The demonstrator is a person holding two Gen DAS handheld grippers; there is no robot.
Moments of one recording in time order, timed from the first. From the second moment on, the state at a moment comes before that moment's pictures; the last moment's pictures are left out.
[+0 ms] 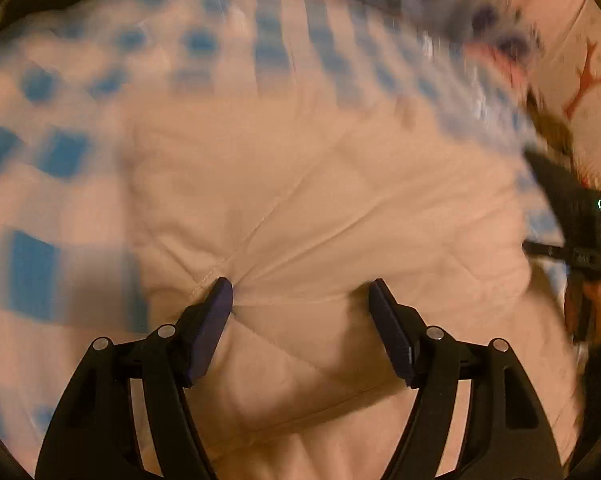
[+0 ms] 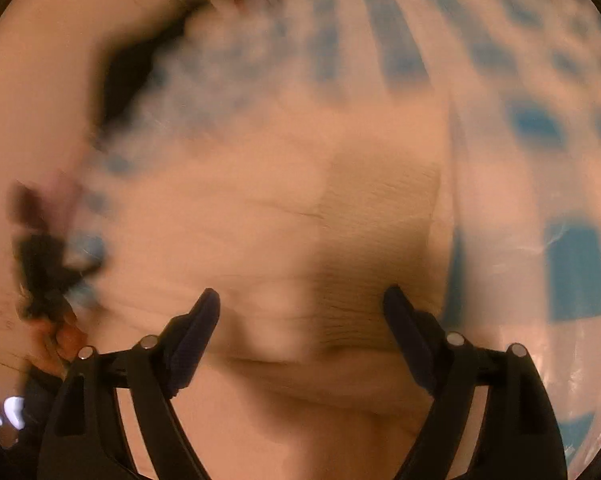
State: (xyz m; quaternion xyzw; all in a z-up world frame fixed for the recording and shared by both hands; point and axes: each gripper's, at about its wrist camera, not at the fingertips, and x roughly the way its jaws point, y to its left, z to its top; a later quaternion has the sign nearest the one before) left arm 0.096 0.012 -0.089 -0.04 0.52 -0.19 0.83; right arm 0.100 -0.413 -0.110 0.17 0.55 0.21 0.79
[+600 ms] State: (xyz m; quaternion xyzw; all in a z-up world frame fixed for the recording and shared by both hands) left arm 0.152 0.033 -0.032 -0.04 0.45 -0.19 0.87; right arm 0.169 -0.354 -0.013 0.01 0.46 0.21 0.86
